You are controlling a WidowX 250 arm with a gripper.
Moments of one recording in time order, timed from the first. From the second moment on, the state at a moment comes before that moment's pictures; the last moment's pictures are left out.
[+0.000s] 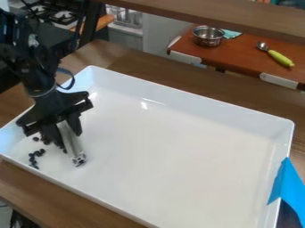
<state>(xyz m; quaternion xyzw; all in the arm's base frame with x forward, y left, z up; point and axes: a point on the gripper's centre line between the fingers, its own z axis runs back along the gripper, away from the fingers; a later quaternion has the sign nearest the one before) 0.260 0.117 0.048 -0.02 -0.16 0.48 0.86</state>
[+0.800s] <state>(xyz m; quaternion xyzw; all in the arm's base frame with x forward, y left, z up) 0.257 0.114 0.071 0.05 -0.19 0.33 0.93</state>
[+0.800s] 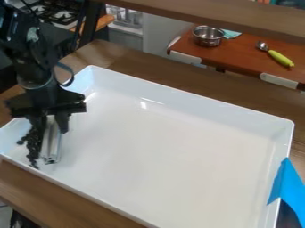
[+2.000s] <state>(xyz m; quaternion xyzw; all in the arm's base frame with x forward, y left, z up) 0.313 -0.092 0.077 -0.04 -0.15 0.18 0.97</state>
